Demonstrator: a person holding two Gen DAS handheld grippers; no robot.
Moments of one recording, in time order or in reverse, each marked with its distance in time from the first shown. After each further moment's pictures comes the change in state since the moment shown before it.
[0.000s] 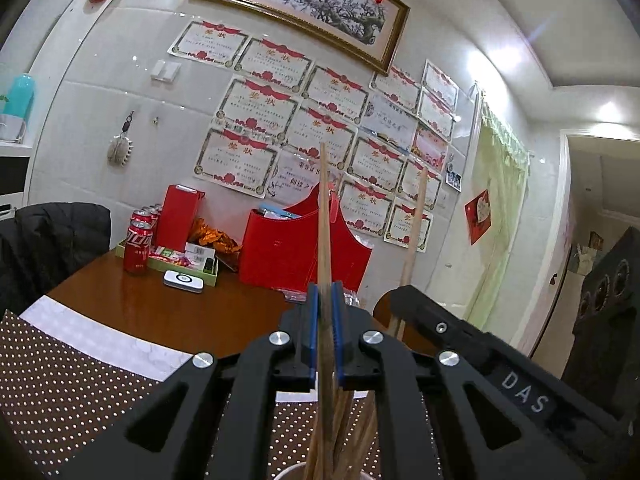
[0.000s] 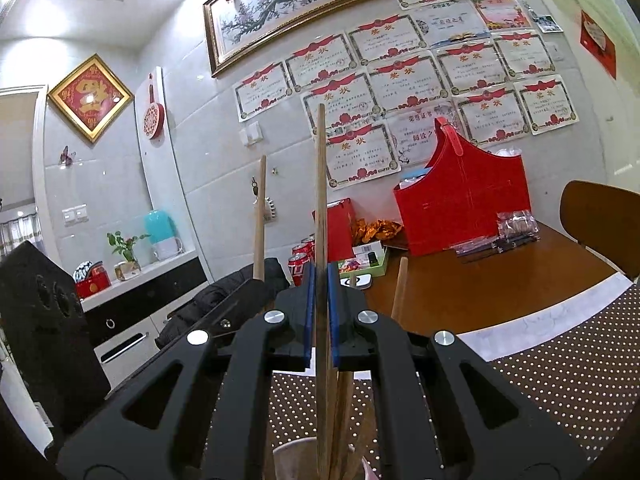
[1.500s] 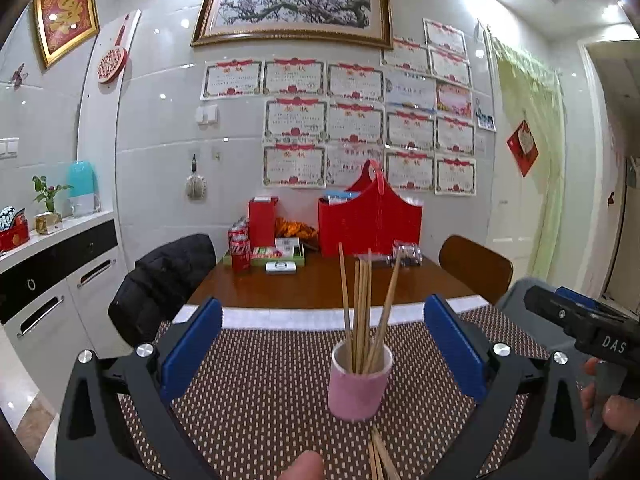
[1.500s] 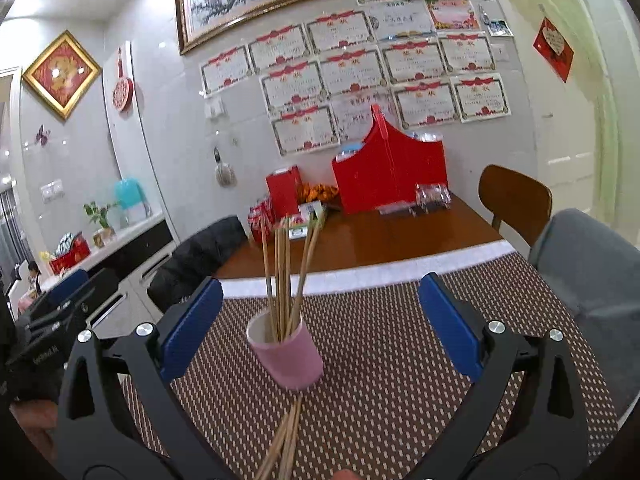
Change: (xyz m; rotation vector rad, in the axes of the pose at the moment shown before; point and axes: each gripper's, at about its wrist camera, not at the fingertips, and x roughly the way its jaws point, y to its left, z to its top) left arm -0.191 -0.090 0.040 0.253 0.150 0.322; right arm -0.193 0.008 0.026 -0.004 0.179 -0.201
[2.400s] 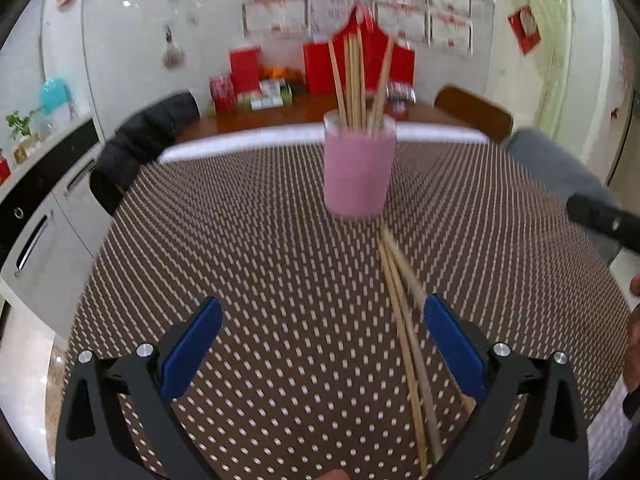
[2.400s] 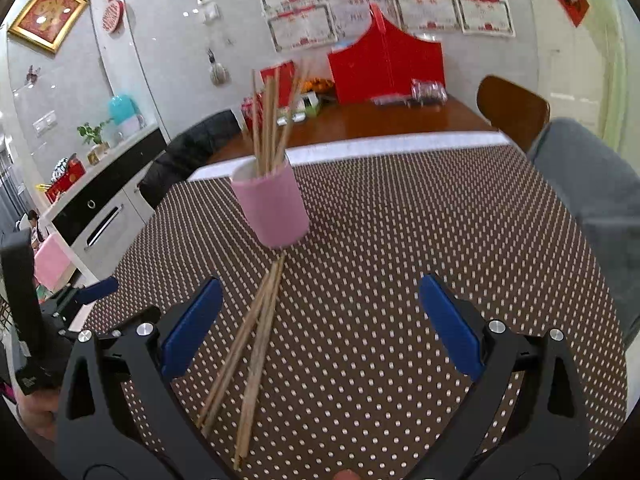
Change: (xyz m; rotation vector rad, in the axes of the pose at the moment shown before) left arm 0.024 0.004 -0.158 0.068 0.520 -0.041; right arm -0.003 -0.014 -0.099 -0.011 0.334 -0.019
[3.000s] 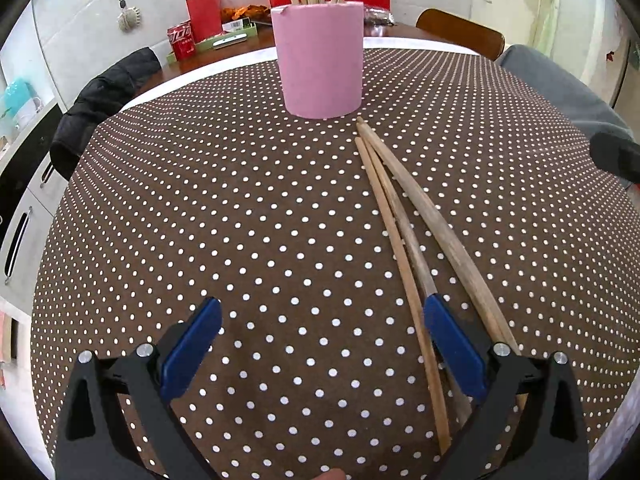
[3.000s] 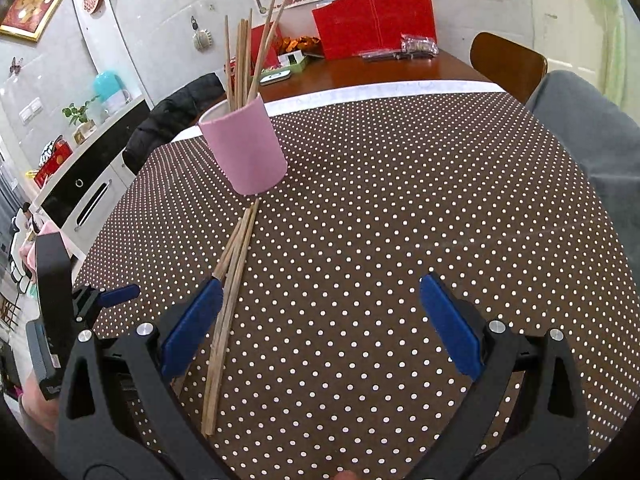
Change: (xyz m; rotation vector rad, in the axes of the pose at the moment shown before) left arm 0.074 -0.024 -0.028 0.107 0.196 -0.010; right arm 0.027 -0.019 -0.030 0.022 0.123 -0.016
